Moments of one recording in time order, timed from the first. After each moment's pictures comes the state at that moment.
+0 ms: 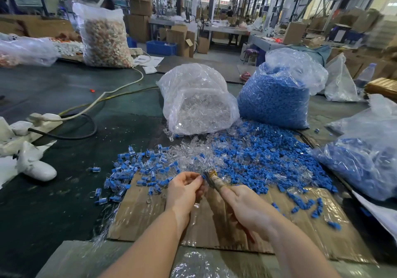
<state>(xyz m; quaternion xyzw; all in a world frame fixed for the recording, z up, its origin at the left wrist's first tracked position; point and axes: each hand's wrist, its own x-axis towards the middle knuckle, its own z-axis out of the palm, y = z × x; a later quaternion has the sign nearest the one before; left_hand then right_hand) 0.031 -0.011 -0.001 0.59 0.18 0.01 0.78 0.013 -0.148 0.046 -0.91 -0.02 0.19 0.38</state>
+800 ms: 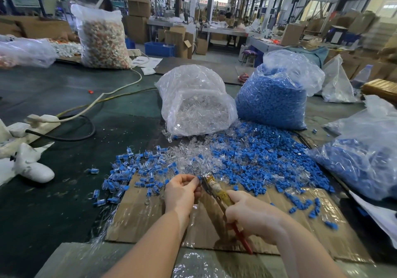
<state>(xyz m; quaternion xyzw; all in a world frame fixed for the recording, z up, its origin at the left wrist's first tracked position) 0.032 -0.011 -0.006 0.63 0.21 0.04 0.75 0.004 -0.156 0.061 -0.85 0.00 0.32 0.42</state>
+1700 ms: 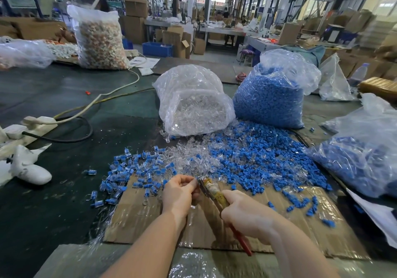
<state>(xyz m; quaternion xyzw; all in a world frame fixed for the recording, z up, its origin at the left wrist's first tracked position) 0.029 -0.008 -0.006 0.66 0.19 0.02 0.73 -0.005 -0.145 0.069 -0.89 -0.04 0.28 0.36</state>
